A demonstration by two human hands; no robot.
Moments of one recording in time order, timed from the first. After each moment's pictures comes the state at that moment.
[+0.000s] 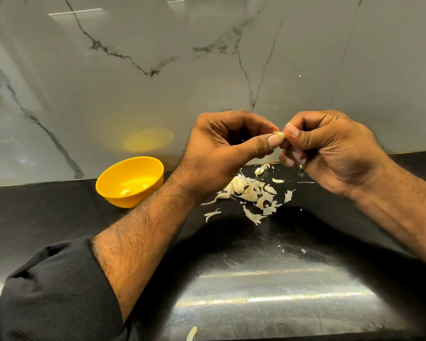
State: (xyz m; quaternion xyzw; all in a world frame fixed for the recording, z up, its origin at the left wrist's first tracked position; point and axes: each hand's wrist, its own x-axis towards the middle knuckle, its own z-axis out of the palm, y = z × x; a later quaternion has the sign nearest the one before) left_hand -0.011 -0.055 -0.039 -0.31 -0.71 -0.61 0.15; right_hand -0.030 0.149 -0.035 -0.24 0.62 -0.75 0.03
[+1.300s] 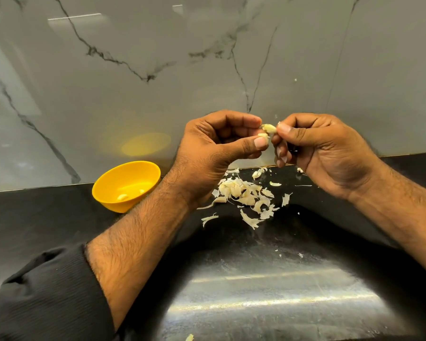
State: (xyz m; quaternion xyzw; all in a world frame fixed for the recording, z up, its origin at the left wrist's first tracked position) left_hand -0.012 -0.055 -0.040 -0.23 -0.64 -0.73 0.08; right_hand -0.037 0.156 -0.039 -0.25 0.64 -0.73 0.04
